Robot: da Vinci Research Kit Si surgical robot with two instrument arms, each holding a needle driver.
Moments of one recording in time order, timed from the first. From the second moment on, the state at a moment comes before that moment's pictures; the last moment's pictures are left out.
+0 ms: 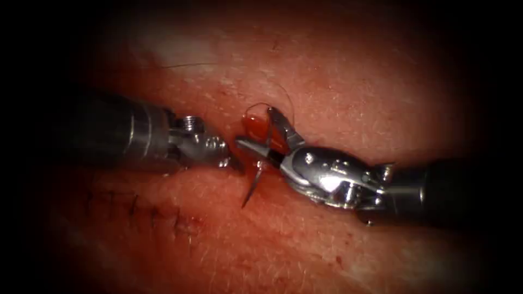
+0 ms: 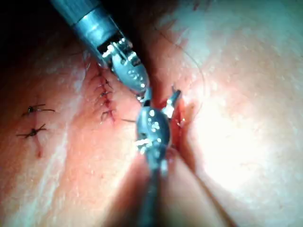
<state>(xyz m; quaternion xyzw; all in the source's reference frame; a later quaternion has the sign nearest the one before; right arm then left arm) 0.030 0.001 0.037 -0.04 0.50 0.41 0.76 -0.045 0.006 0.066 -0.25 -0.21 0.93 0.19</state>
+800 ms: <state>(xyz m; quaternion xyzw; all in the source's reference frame) 0.023 0.004 0.039 -0.04 0.48 0.42 0.77 -0.047 0.009 0.067 -0.30 -0.15 0.92 0.18</state>
